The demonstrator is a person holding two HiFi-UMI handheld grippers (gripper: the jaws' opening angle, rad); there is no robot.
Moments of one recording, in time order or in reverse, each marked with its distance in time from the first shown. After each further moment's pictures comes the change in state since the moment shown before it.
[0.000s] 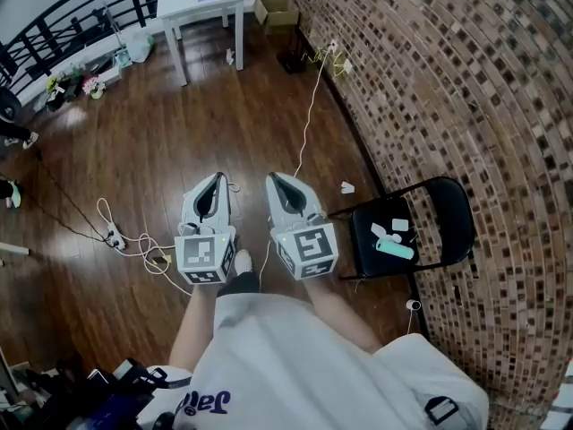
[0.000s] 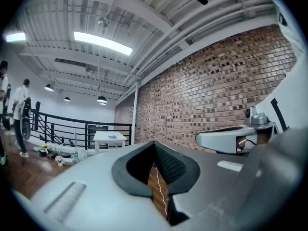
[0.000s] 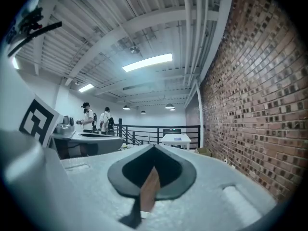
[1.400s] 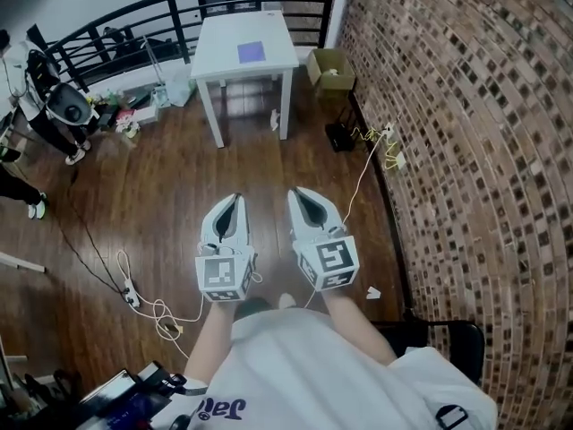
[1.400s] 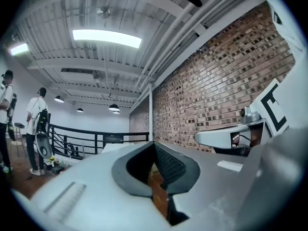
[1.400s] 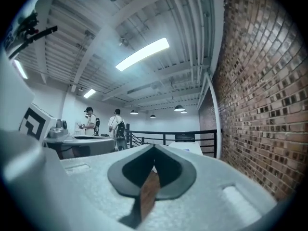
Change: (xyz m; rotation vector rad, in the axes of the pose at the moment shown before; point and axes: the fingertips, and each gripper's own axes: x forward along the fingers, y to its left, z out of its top) left arm 0.385 0.179 0.066 0.041 -0.070 0.210; right arm 0.401 -0.215 0.068 0.006 -0.048 0.185
